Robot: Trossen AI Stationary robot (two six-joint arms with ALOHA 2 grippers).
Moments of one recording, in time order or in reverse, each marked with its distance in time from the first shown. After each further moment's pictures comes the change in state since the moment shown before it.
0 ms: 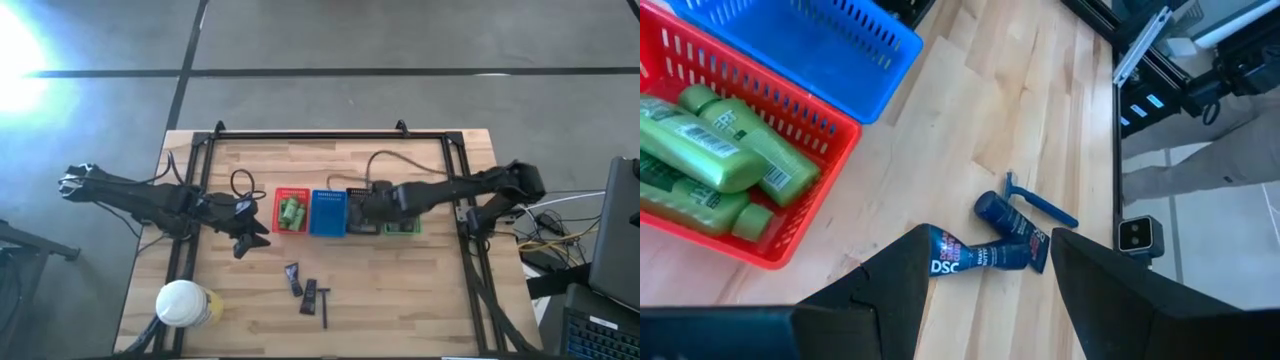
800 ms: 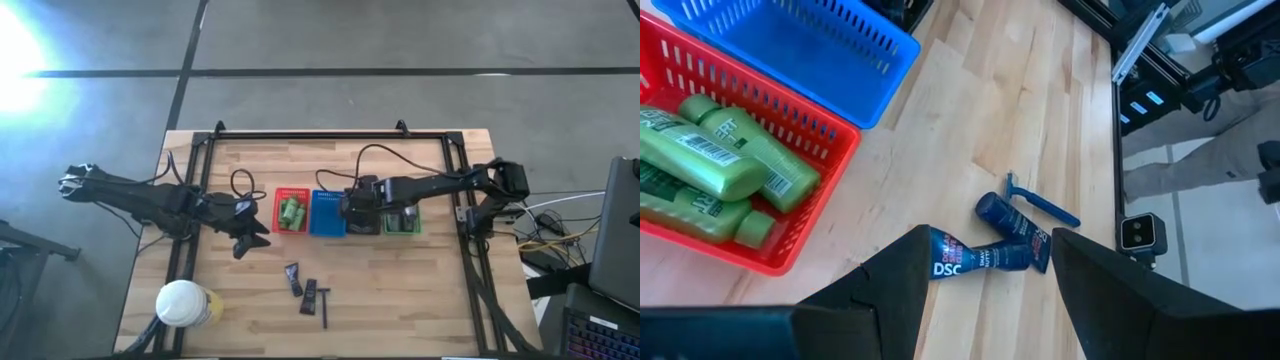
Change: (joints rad) left arm 0.000 -0.001 0.000 0.003 0.000 0.026; right arm -0.100 0.115 -0.012 0.140 -0.018 -0.251
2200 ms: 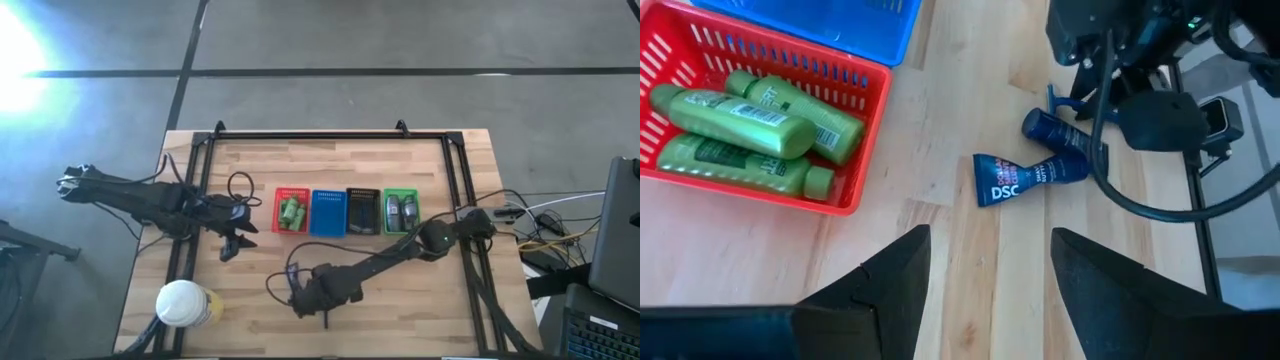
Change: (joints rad) left arm -0.001 -0.054 0.000 -0.213 0.016 0.253; right arm 0.437 0.791 0.992 -0.373 -0.339 0.400
